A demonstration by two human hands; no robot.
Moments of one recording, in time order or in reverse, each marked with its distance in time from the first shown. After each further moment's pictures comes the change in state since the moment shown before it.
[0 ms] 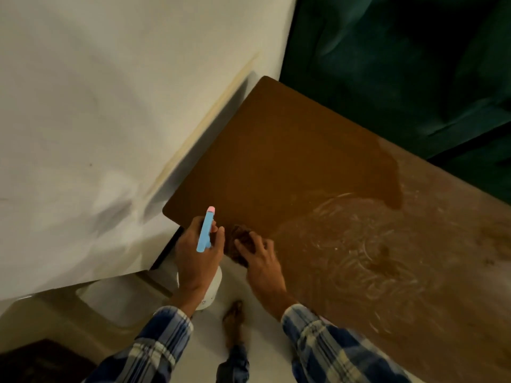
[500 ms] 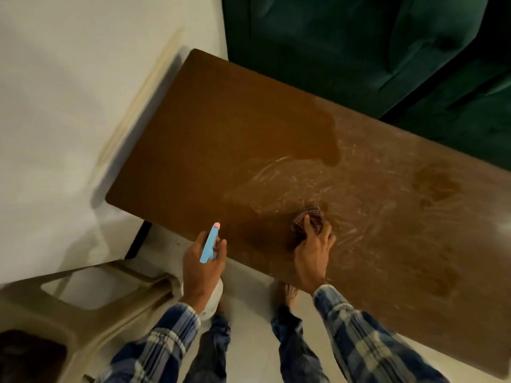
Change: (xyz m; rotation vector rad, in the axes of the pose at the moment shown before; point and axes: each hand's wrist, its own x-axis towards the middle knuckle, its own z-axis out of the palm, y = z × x) left_hand -0.125 0.060 0.086 -0.017 -0.227 -0.069; right_hand -0.116 0.187 -0.061 0.277 0.345 0.656
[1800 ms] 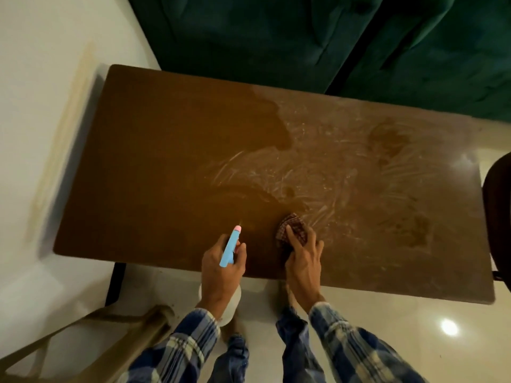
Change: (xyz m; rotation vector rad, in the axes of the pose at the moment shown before) left_hand -0.001 0.031 0.072 0.051 -0.268 0.224; right_hand -0.040 0.040 0.009 0.026 0.145 0.044
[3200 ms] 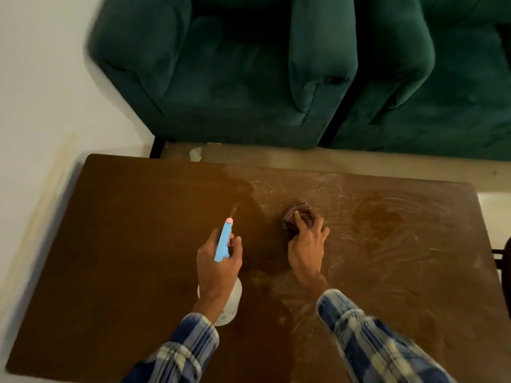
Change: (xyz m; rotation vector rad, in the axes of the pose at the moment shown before) left_hand 0.204 0.126 0.075 -0.047 0.106 -0.004; right_hand 0.271 -0.003 -0.072 0.057 0.066 0.043
